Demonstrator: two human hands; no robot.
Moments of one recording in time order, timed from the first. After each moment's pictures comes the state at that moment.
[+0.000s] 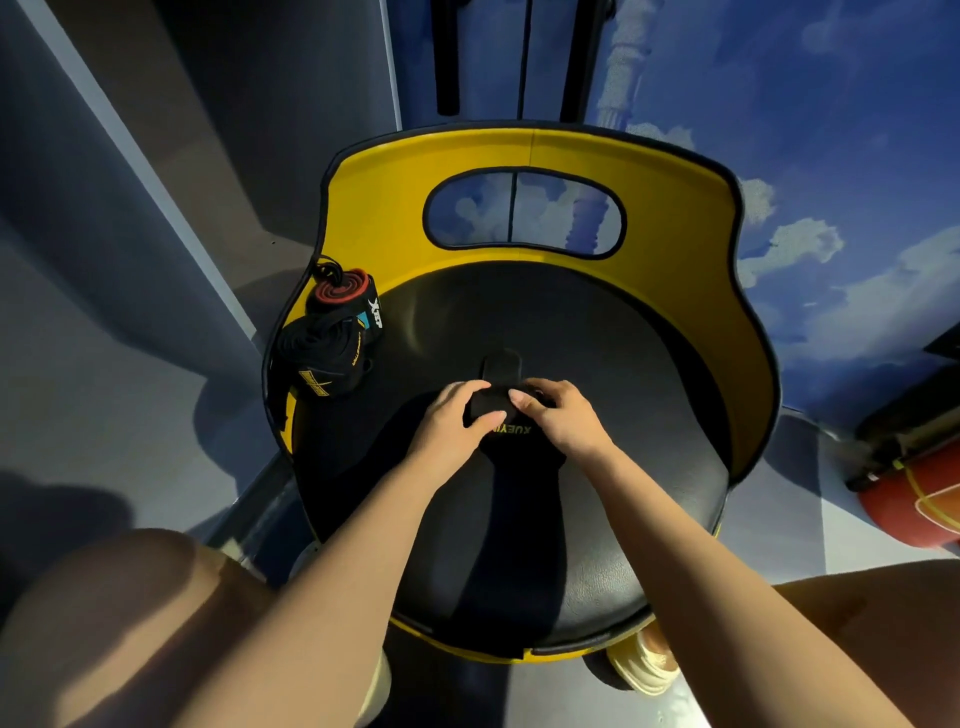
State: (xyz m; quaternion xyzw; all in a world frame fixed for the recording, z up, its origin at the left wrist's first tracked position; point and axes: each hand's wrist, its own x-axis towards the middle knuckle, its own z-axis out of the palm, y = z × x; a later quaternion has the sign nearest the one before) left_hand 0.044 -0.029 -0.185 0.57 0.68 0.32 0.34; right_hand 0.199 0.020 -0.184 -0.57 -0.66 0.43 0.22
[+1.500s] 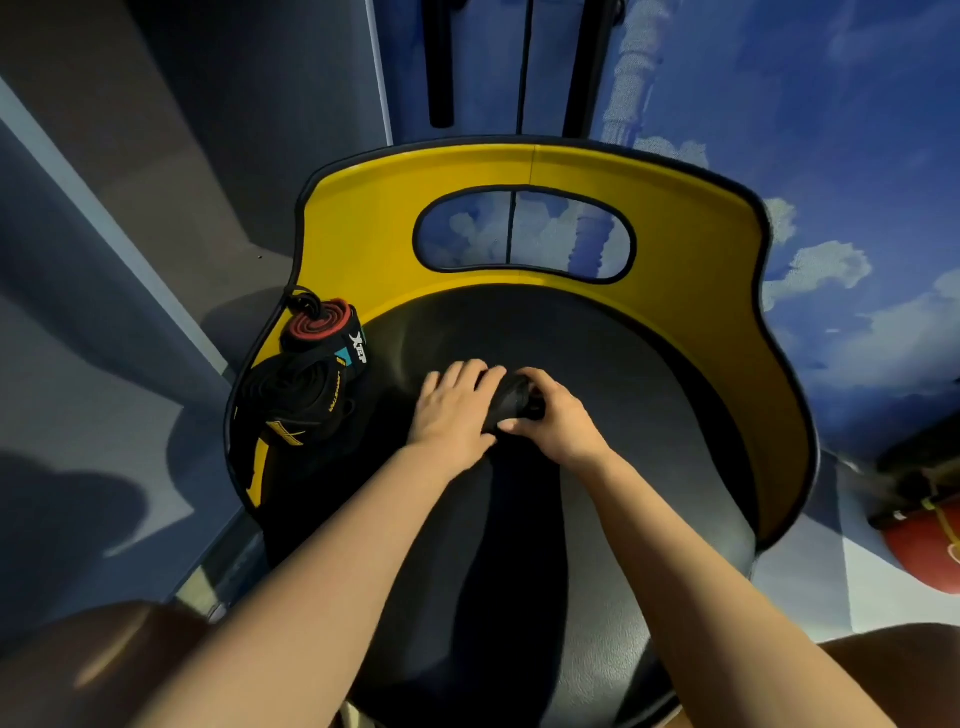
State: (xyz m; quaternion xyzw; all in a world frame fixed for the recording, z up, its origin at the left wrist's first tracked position) left_hand 0.042 0.052 -0.179 0.73 0.68 0.03 0.02; right_hand 0.188 0.086 -0.196 -0.52 -0.72 0.39 0.22
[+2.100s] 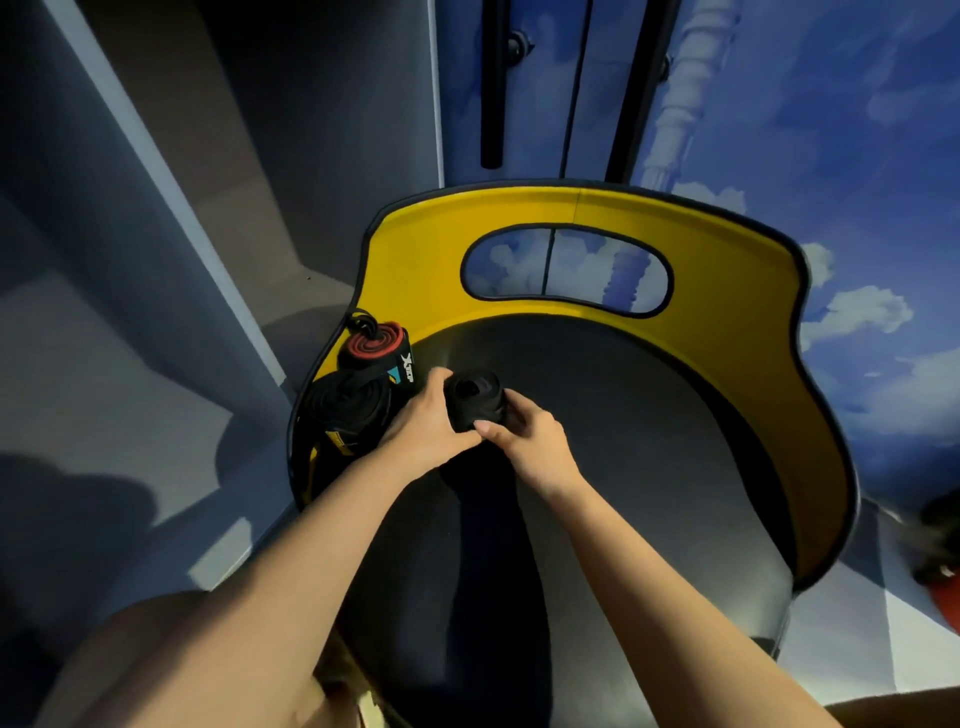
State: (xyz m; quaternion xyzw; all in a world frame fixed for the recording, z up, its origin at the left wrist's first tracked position) left_hand -0.019 0.020 -0.138 0.57 0.75 0.23 0.25; right_hand 0.124 0.050 -0.165 -0.46 -0.66 0.50 0.31
